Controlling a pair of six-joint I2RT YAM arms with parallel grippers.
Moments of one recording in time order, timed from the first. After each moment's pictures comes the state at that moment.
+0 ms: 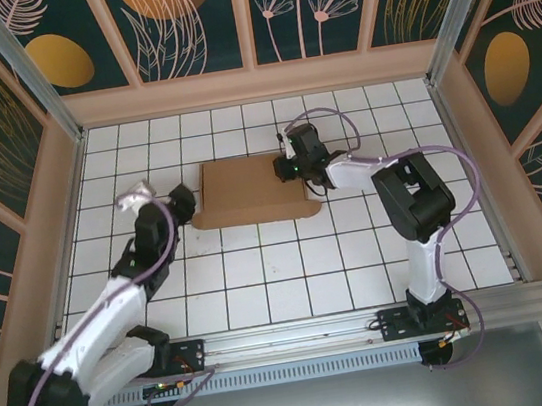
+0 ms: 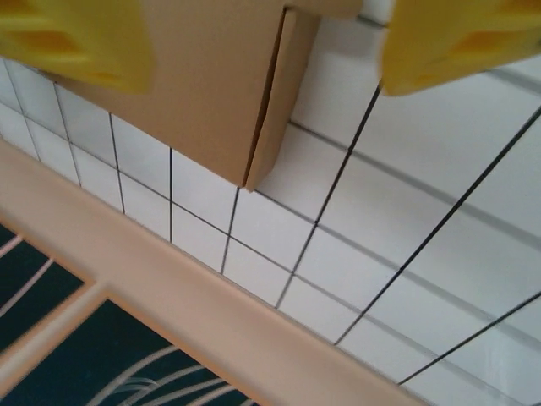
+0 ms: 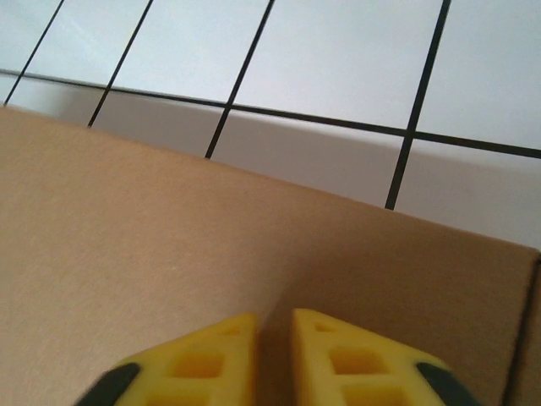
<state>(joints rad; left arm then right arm) -0.43 1.03 0.57 0.05 -0.39 -0.71 0.53 1.94 1.20 0.02 -0.11 0.29</state>
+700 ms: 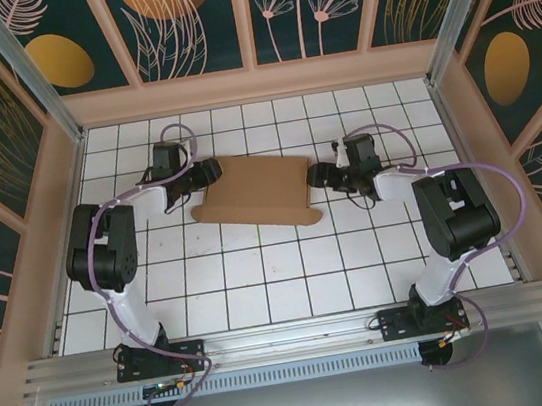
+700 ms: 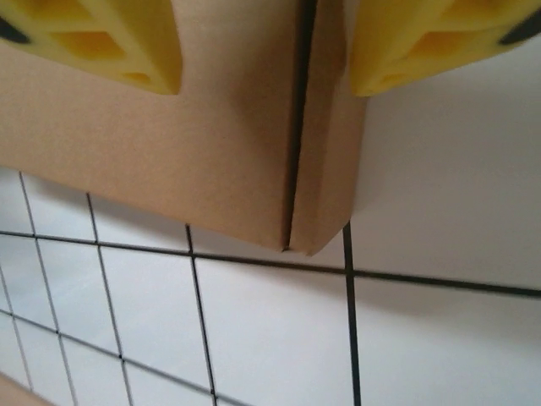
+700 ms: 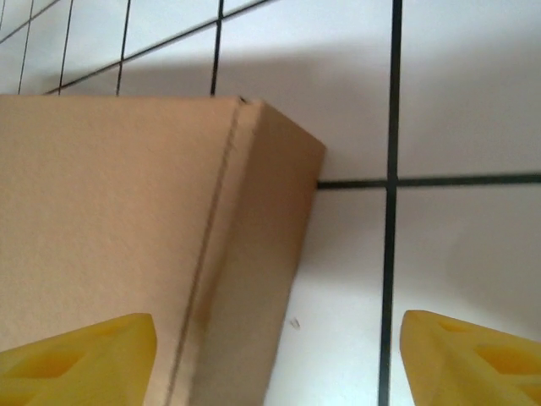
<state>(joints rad) -0.20 1.90 1.09 0.06 0.37 -0.45 0.28 1.71 0.83 0.10 -0.40 0.51</state>
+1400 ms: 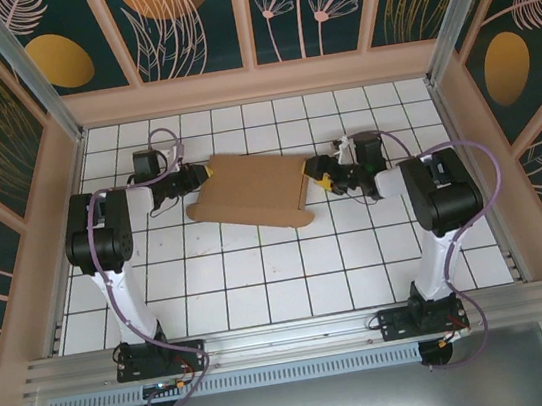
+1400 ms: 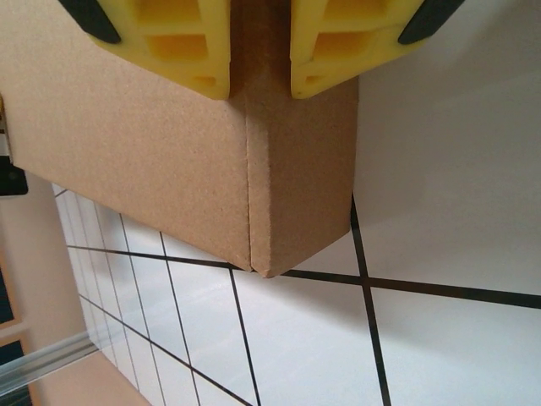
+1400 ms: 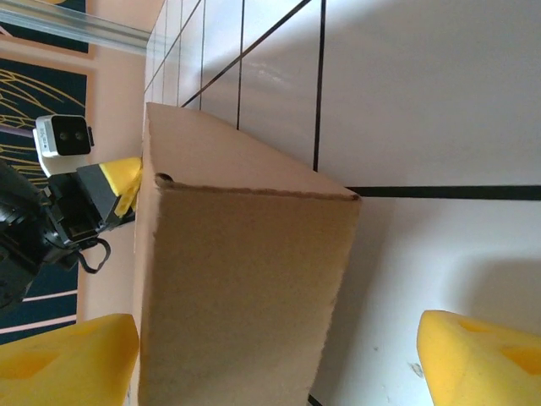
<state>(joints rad) -0.04 2.05 1.09 0.22 0.80 -0.47 0.21 1.91 0.86 0.42 -0.81 0.76</state>
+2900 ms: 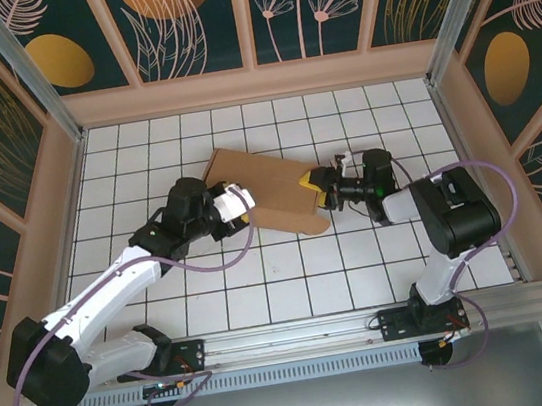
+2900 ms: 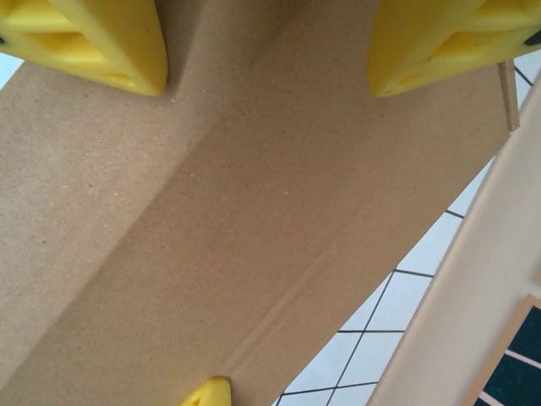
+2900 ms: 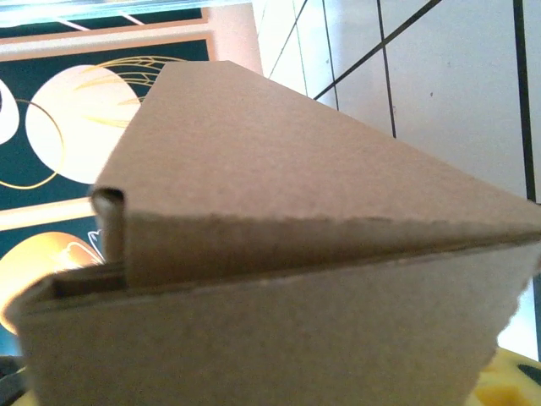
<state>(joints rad) -0.65 1.17 0.81 -0.25 0.11 0.66 0.24 1.72 0.56 0.86 -1.01 1.37</state>
